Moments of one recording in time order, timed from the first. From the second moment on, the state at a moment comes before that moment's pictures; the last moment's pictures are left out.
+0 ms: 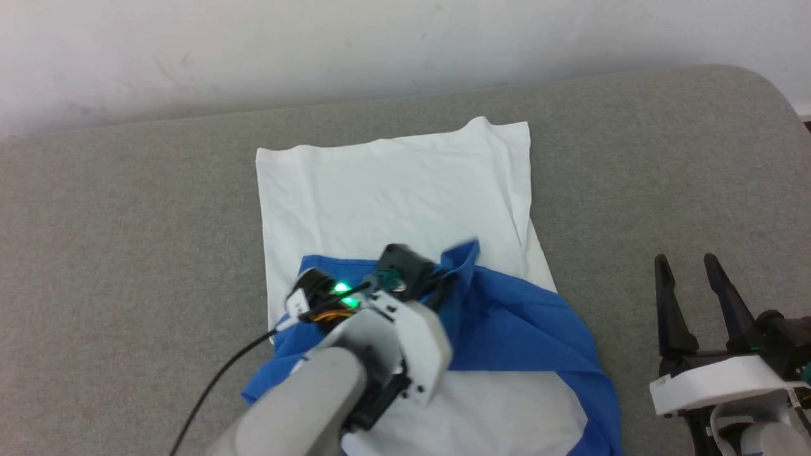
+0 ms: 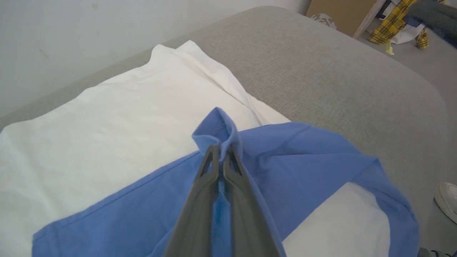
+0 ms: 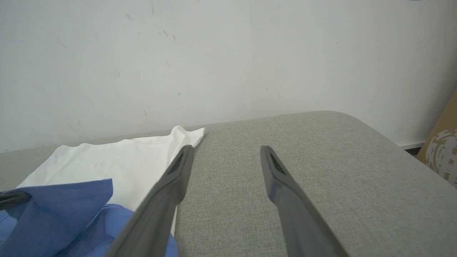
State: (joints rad) left arm -0.48 0.25 -0.78 0.19 -0.46 0.06 0.28; right arm -0.01 -0.05 -0.09 0.03 0.19 0.13 -0.18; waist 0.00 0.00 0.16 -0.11
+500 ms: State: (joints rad) left arm -0.49 0.09 -0.96 0.34 -0.45 0.03 0.31; right arm -0.01 -0.05 -0.10 0.03 0.19 0.13 -0.17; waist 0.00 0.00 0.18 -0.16
